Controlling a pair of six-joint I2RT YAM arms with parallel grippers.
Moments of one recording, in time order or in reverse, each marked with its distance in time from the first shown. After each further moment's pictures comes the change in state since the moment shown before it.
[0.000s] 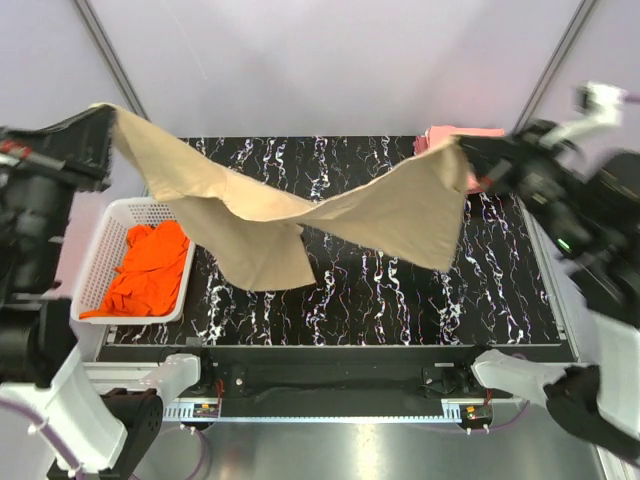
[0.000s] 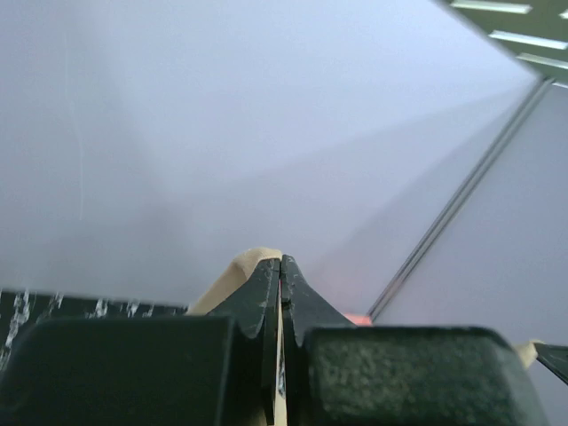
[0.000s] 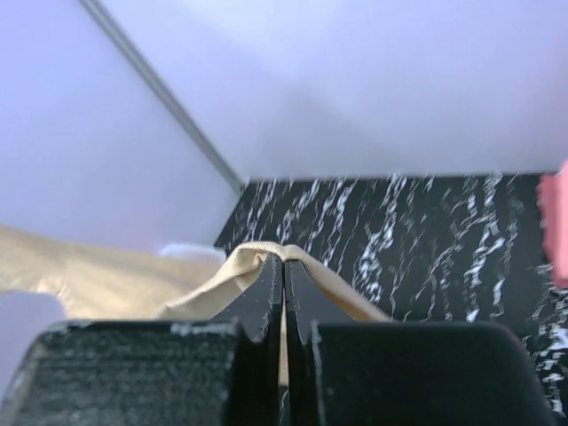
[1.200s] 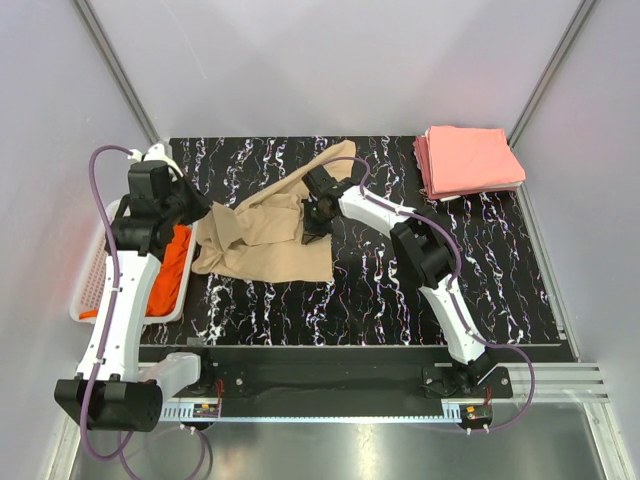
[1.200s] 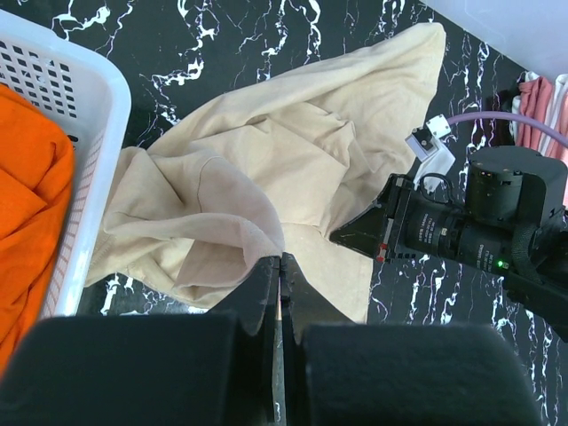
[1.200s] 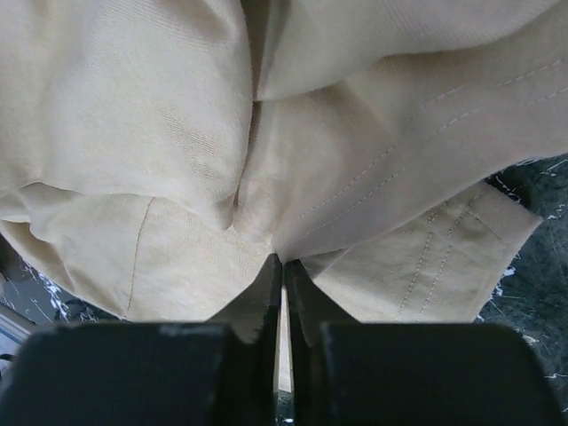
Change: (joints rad) left arm -0.015 0.036 -0.930 0.058 -0.080 0.039; right arm 0.106 1.230 -0.050 0.163 -0.375 0.188
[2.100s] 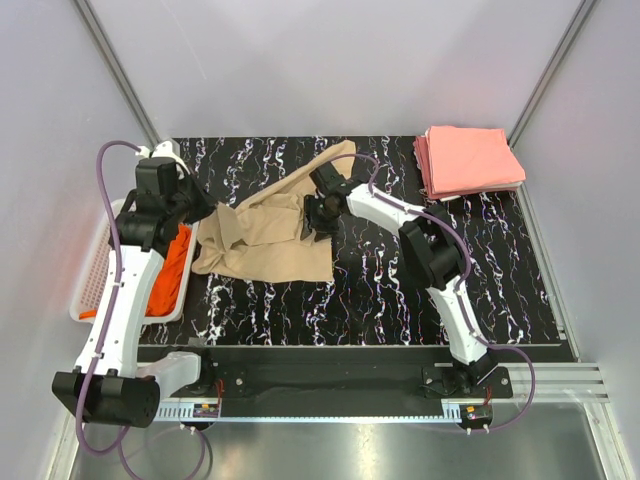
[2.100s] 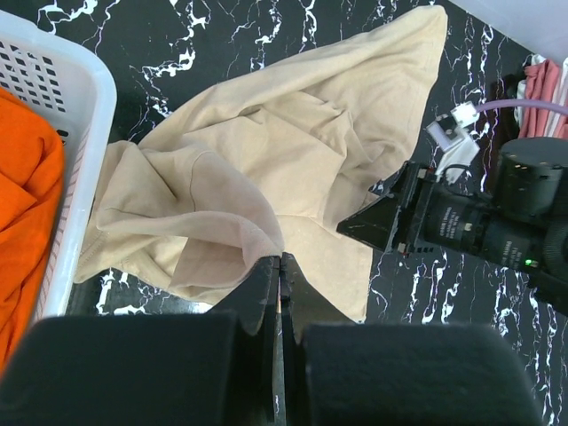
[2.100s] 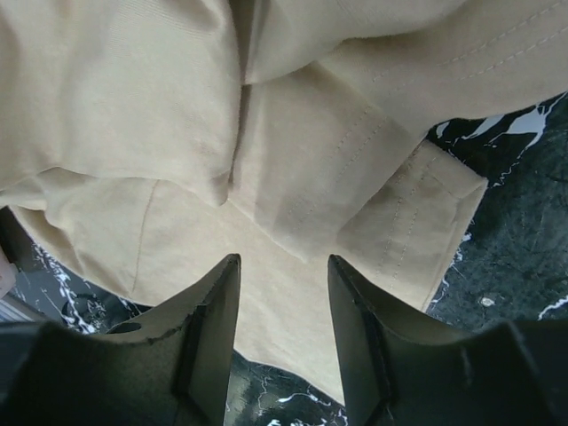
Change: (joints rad) left arm -0.048 0.029 0.033 -0.029 -0.030 -0.005; right arm -0.027 -0.079 -0.077 0.032 -0.009 -0.011
